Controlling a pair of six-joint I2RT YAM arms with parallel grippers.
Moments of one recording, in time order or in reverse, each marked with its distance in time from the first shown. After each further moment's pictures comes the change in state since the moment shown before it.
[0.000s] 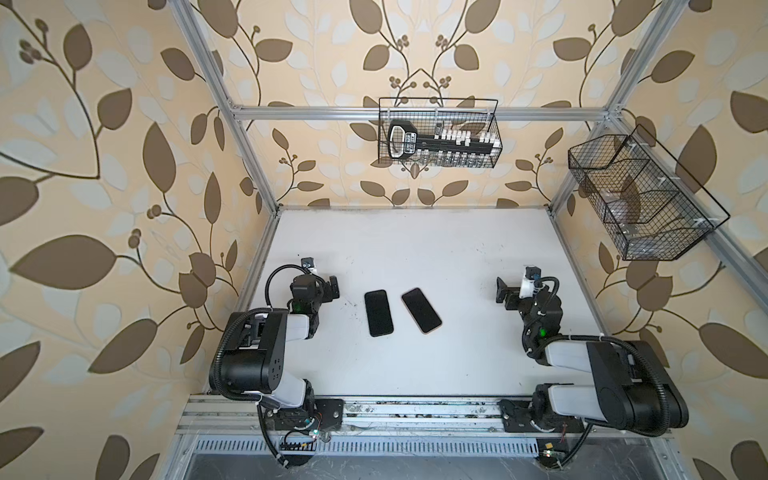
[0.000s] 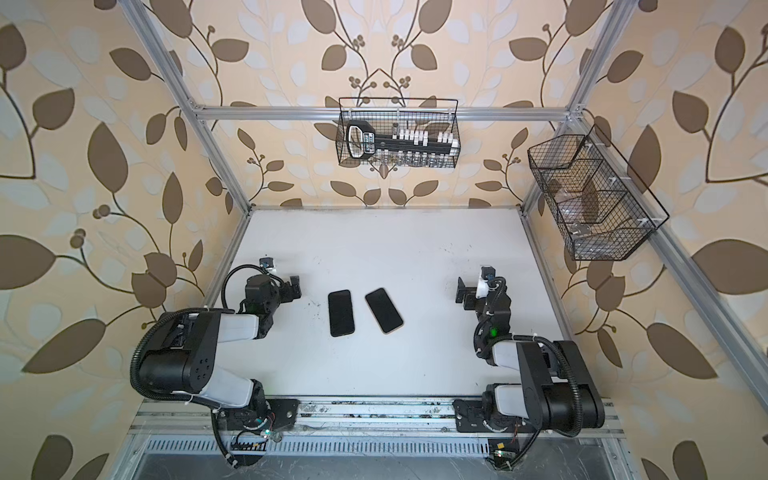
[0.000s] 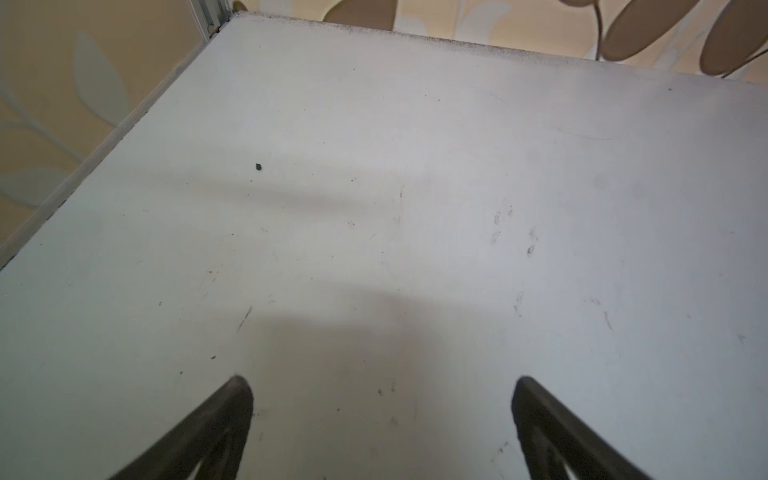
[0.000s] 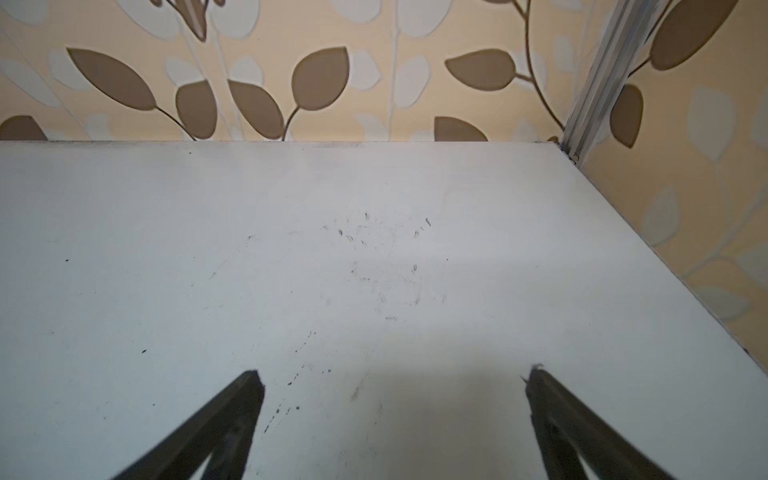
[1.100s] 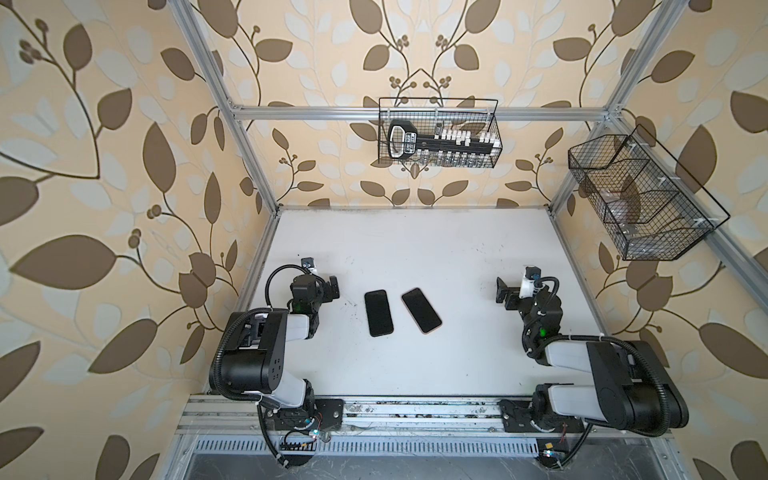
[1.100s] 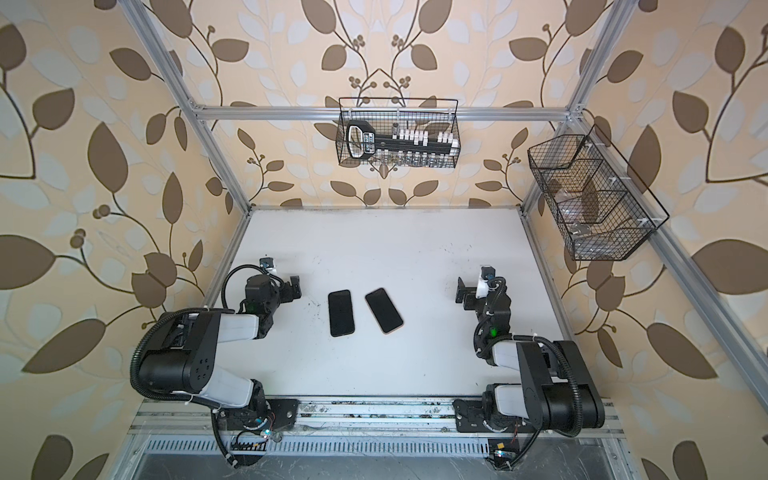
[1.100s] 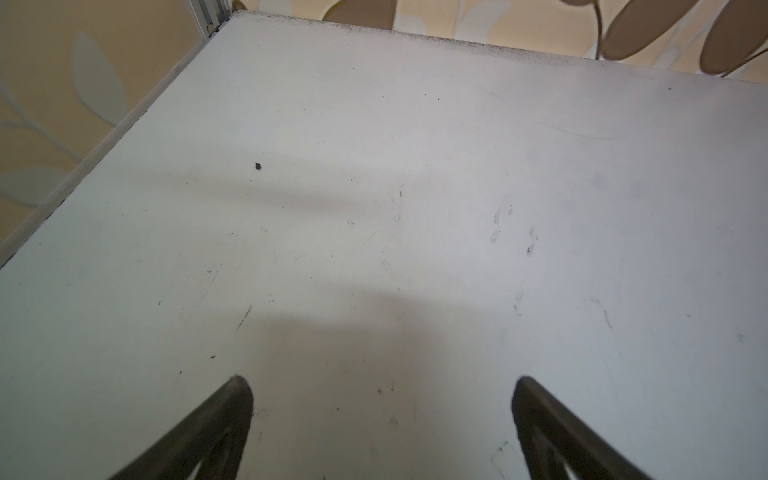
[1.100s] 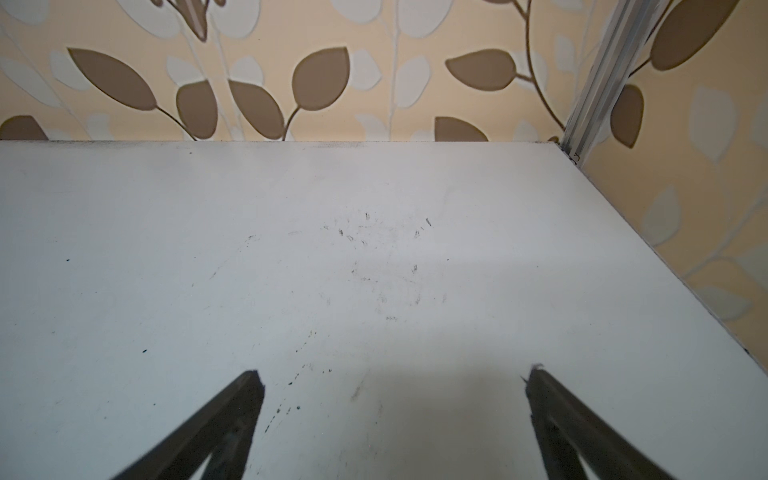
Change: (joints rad) left arm 0.000 0.000 0.000 -0.001 0.000 0.000; right arm 0.001 0.000 0.000 0.000 0.000 0.000
